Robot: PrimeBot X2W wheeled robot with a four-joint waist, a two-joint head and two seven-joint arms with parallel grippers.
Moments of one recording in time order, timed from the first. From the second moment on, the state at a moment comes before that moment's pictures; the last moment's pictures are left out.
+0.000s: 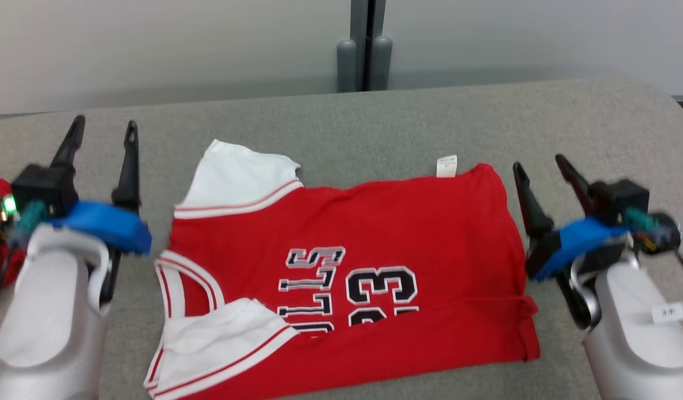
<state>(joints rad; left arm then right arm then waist) -0.50 0.28 -0.09 0.49 -0.16 -0.12 -0.20 -0.46 -0.13 0.04 0.49 0.10 0.13 -0.15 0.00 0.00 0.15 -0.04</state>
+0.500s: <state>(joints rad) -1.00 0.47 -0.50 0.72 -0.46 -0.13 0.11 -0.81 -0.20 0.19 0.61 0.18 0.13 -0.02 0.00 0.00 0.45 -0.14</state>
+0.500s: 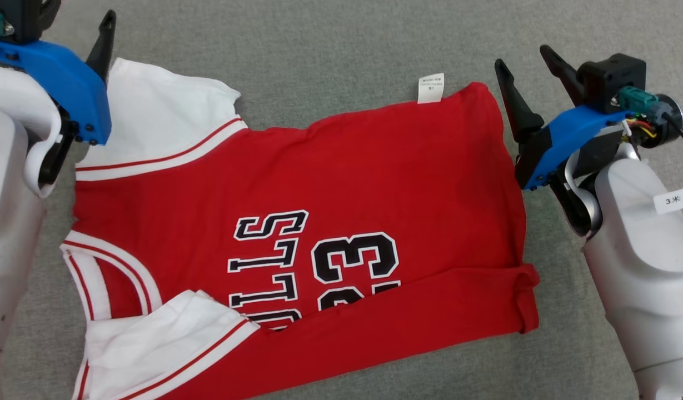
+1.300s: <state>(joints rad) -1.09 0.50 -0.79 0.89 -0.79 -0.13 0.21 -0.92 -0.22 0.34 0.72 0.29 0.13 0.05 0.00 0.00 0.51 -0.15</state>
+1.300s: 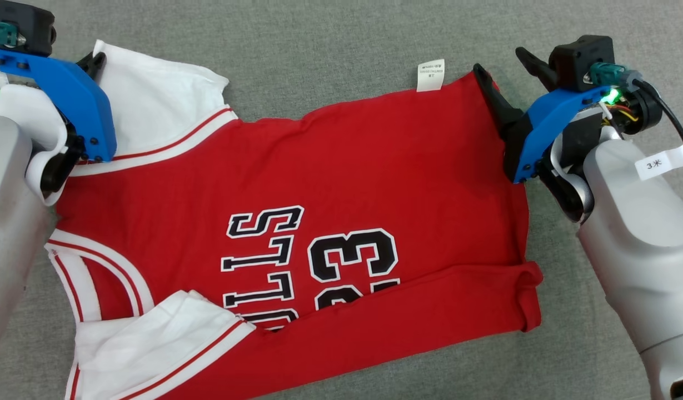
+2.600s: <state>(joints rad) -1.05 0.44 -0.95 0.83 -0.90 -0.13 -0.23 -0.94 -0.26 0.39 1.00 0.30 0.13 -0.17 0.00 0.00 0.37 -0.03</state>
